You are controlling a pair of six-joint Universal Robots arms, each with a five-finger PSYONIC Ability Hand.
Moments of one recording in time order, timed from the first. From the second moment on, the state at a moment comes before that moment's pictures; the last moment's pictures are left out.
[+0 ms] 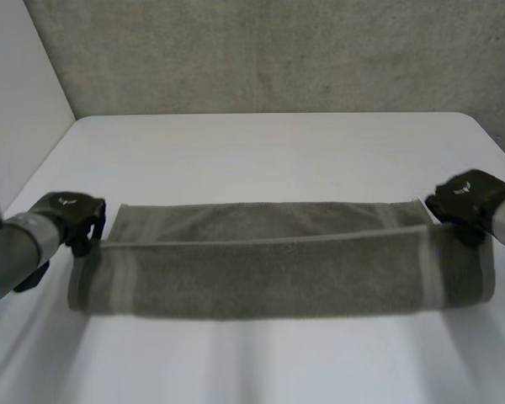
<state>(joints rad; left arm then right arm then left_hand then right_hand) 4.57 -1.95 -1.54 2.98 -1.51 3.54 1.62 -1.19 1.44 0.27 1.31 2.24 1.16 1.21 1.22 1.22 1.02 0.97 1.18 1.19 1.20 0.99</state>
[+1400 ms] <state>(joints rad) 4.43 -1.92 -1.53 3.20 -1.59 3.05 1.54 -1.15 1.65 0.02 1.24 2.55 0.18 0.17 0.17 0.17 0.03 0.30 0.35 0.36 0.36 0.18</state>
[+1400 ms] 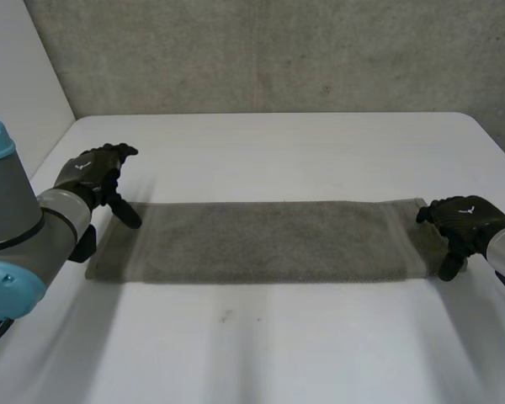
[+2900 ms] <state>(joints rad) 4.42 -1.86 -1.64 3.29 -1.59 3.06 2.45 -0.92 1.39 -0.20 1.35 2.54 0.18 0.16 0.17 0.17 0.03 0.58 0.72 0.74 0.75 0.57</state>
